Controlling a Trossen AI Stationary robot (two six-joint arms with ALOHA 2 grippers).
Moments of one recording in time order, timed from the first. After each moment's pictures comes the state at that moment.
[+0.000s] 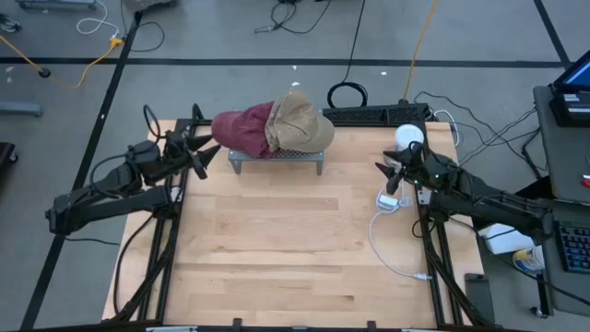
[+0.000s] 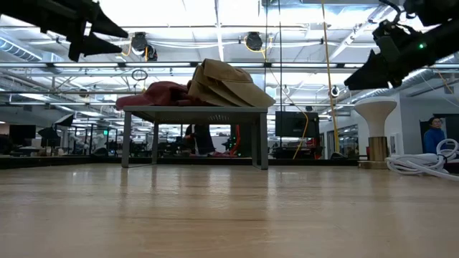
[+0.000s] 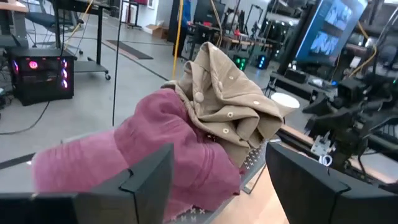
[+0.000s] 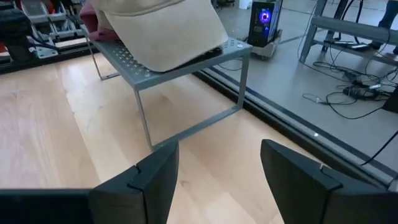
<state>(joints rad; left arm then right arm) 0.40 0.35 0.48 -0.21 -0.21 -0.28 -0.36 0.31 0.33 -0.32 0.26 0.09</state>
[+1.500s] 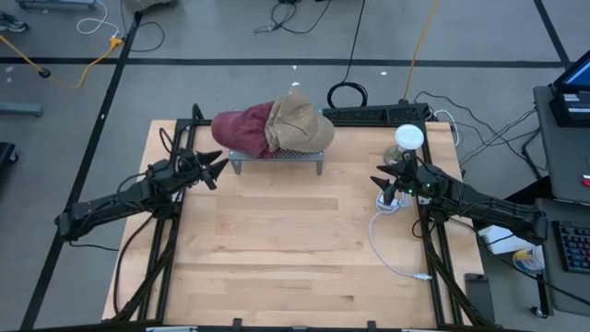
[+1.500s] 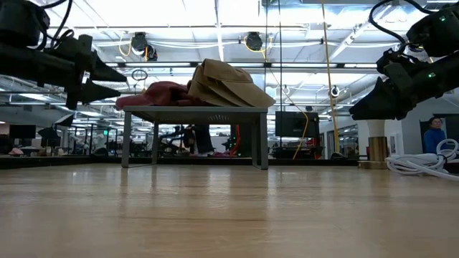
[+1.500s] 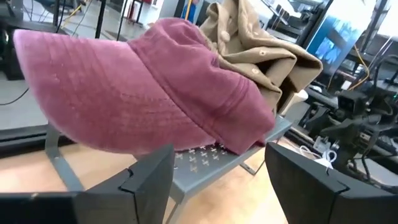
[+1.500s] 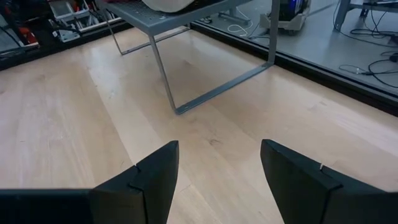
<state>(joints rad) 0.40 0.16 0.05 0.07 -0.21 -0.40 -0.36 0.18 0.04 -0.27 0.15 0.21</state>
